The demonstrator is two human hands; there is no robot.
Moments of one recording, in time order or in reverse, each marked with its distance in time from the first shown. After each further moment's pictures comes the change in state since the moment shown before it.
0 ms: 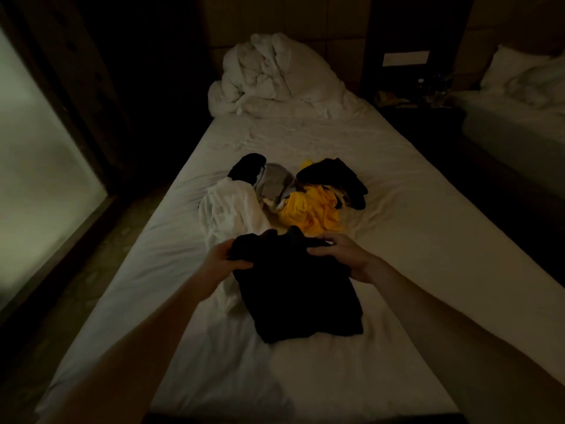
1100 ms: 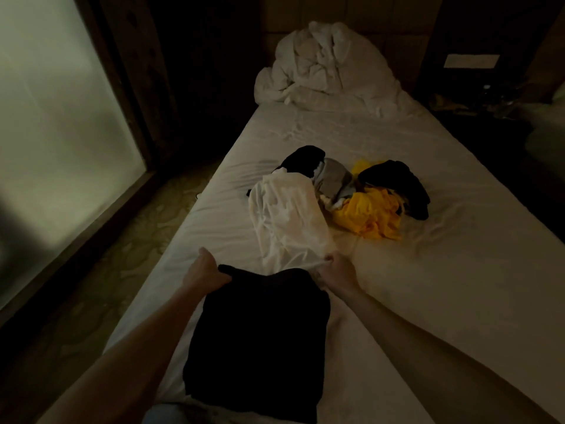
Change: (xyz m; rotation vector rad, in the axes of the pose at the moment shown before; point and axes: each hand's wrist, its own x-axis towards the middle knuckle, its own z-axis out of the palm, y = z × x) left_hand -0.005 -0.082 -0.146 0.724 0.336 -0.443; right_hand 0.101 0.067 0.132 -0.706 0.493 0.030
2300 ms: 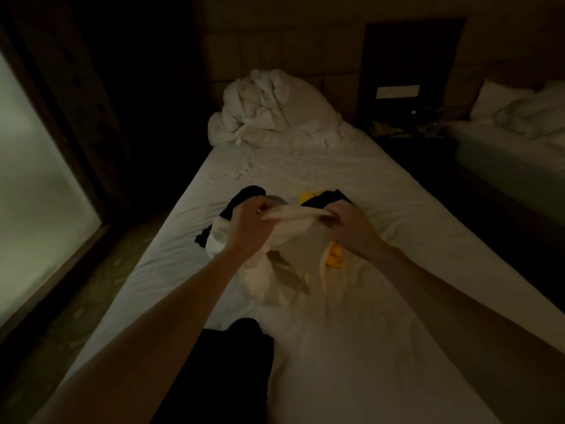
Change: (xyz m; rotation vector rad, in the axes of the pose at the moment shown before) left_hand -0.055 0.290 0.006 -0.329 0.345 0.914; right_hand 0.027 -0.040 -0.231 -0.179 0.231 -0.588
